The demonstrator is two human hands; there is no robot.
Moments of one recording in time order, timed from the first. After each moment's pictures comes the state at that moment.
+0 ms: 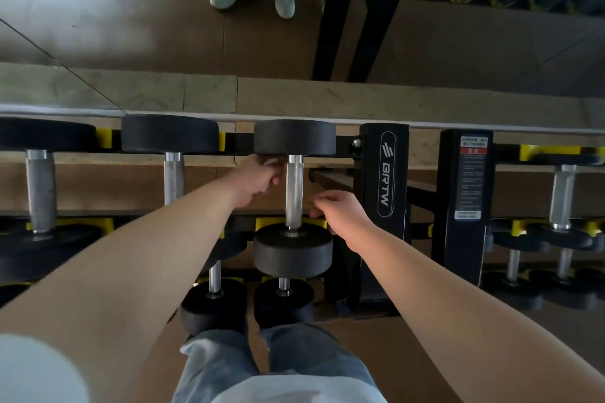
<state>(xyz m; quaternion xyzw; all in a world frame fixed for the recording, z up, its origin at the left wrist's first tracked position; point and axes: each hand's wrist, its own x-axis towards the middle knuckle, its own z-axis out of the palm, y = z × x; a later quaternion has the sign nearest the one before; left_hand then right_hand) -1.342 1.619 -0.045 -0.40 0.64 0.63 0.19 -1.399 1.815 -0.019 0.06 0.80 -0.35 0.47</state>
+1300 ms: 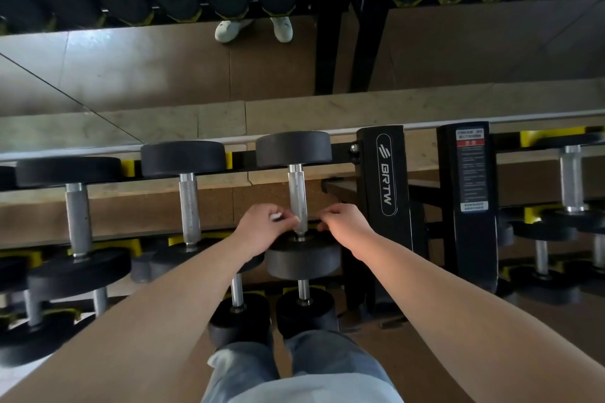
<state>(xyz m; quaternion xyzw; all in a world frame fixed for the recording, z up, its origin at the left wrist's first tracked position) -1.286 1.668 -0.015 -0.36 0.76 0.49 0.23 -1.385 1.828 -0.018 0.05 0.80 -0.36 0.47</state>
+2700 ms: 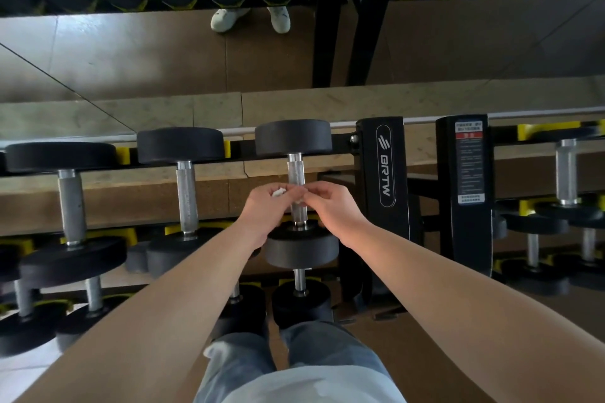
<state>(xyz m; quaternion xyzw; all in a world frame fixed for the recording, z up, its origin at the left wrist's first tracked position) -1.296 1.682 -0.001 -0.44 0.64 0.62 0.11 -1.375 1.814 -0.008 -0.04 0.76 -0.48 0.43</state>
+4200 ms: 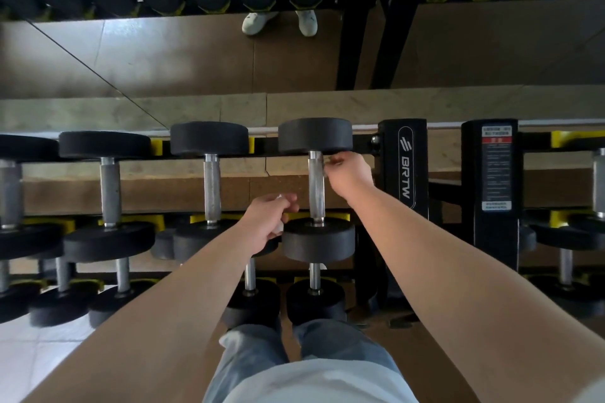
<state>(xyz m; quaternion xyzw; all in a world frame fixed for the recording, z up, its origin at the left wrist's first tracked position) -1.266 1.668 0.008 -0.55 0.52 0.63 0.15 -1.415 1.773 0.002 -0.02 0.87 -0.34 0.35</state>
